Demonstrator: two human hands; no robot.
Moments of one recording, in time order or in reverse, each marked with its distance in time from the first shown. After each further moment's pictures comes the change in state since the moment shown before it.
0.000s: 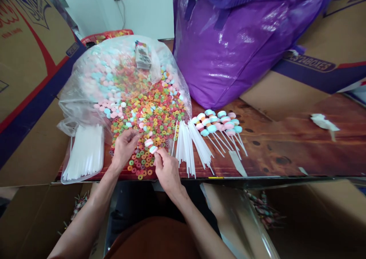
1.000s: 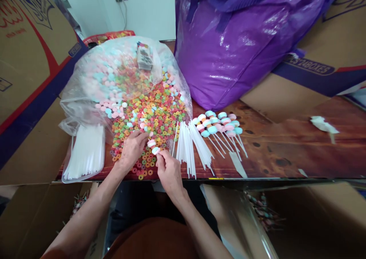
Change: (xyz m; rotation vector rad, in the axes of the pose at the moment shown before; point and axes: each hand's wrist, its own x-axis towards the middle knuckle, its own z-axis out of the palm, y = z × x) left_hand -0.001 0.010 0.008 0.557 -0.231 0.224; right_hand -0.004 0.002 -0.001 0.024 0.029 0.035
